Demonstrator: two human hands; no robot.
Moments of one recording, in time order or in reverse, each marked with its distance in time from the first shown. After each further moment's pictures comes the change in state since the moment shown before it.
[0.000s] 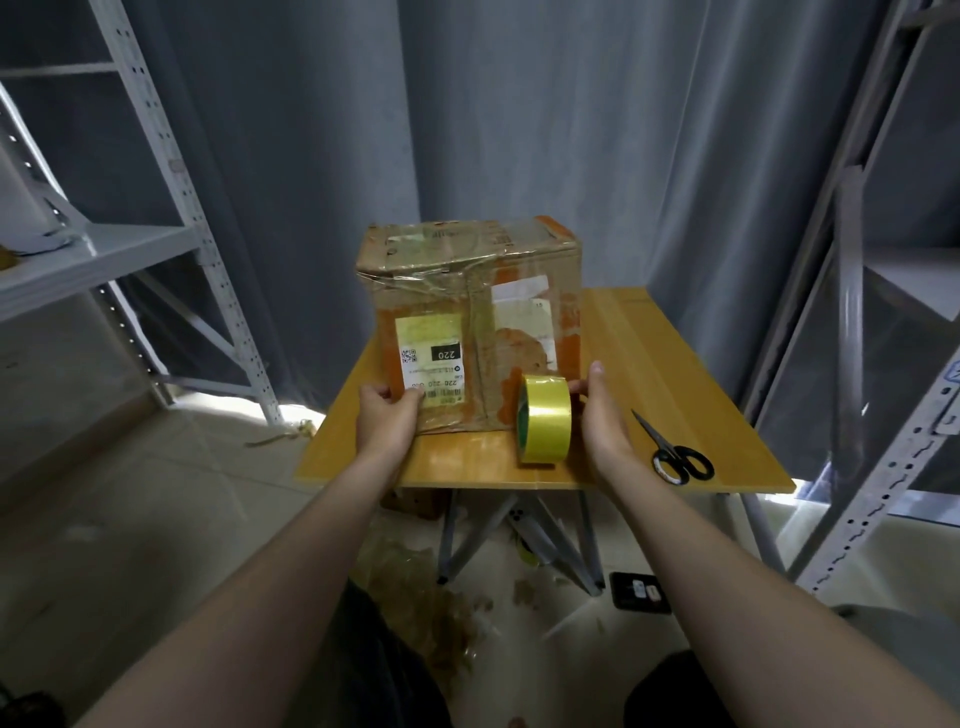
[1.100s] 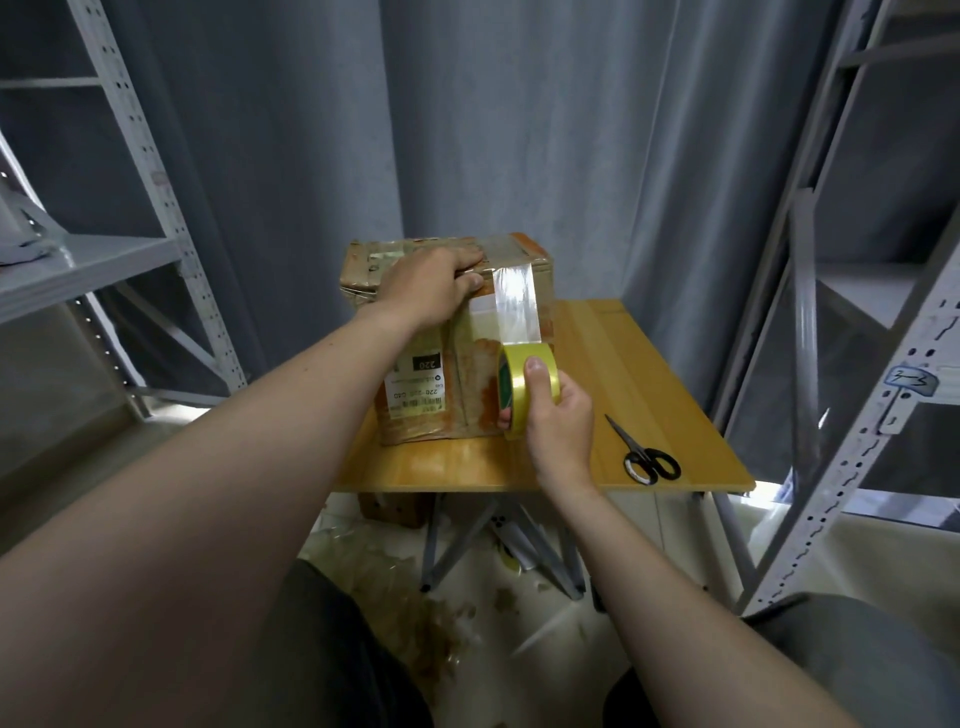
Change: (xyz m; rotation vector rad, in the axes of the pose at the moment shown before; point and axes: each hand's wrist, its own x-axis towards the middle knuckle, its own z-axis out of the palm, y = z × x) left_hand -0.011 0.184 0.018 0.857 -0.214 0.897; right_hand -0.069 -0.023 0.019 0.232 0.058 -0.467
